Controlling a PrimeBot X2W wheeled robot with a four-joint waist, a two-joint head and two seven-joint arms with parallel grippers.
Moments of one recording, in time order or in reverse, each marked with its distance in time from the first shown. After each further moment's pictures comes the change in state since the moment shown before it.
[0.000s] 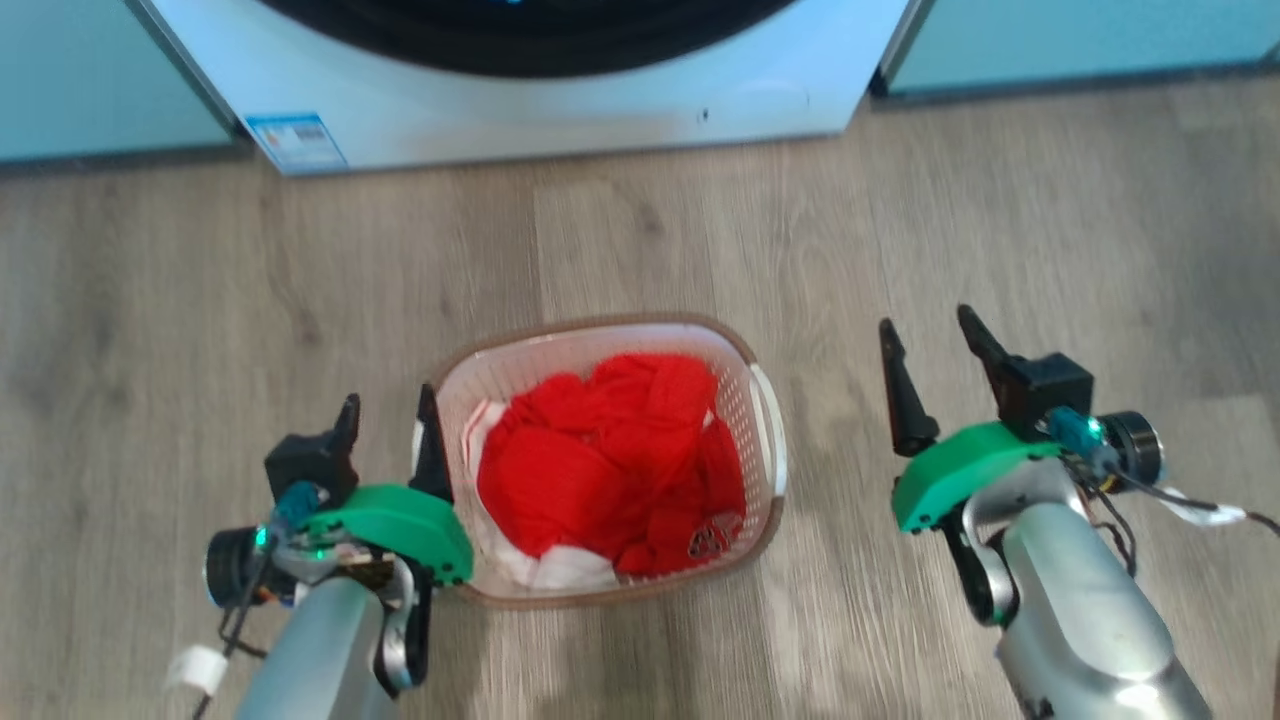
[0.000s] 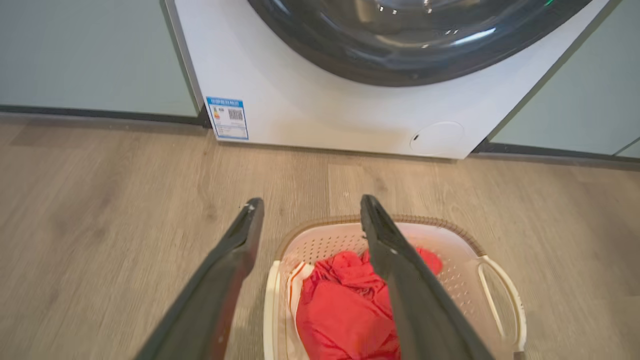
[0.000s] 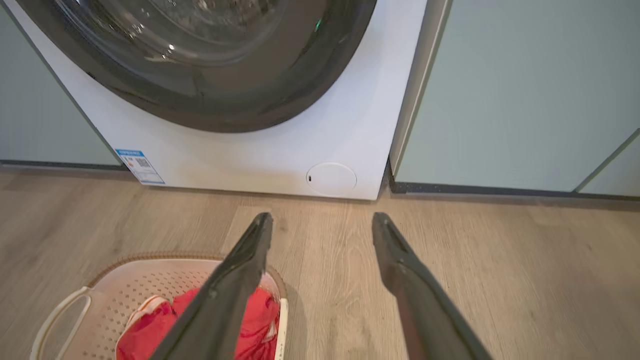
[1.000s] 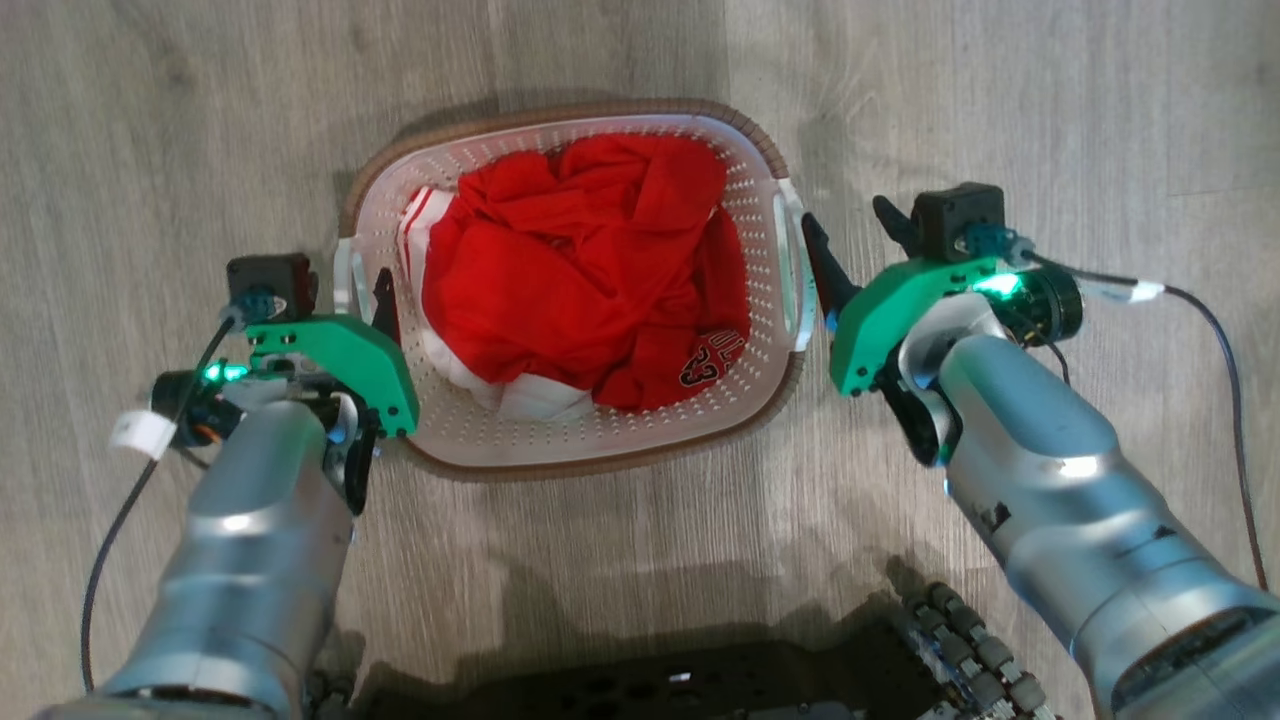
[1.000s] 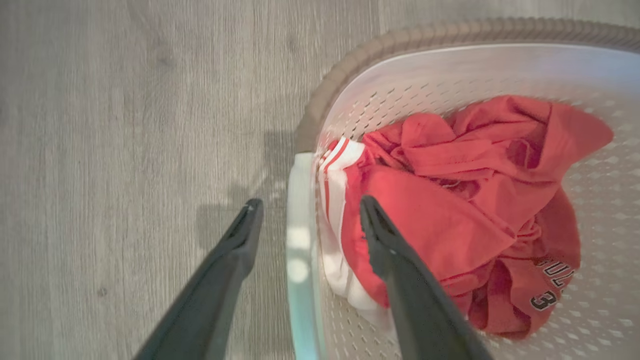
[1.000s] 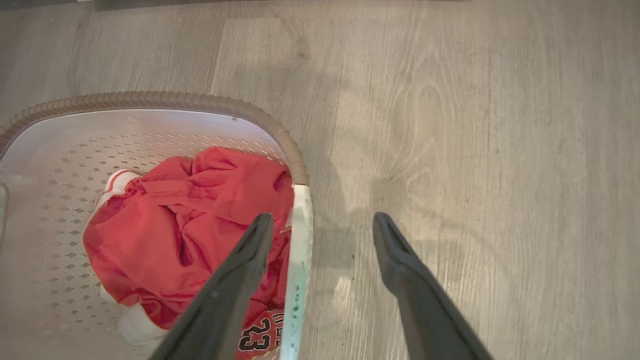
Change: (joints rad) left arm -0.531 -0.012 0.122 0.706 0.117 -0.192 0.000; right arm -0.499 -0.004 0.392 0.539 0.379 0.000 0.003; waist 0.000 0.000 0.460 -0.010
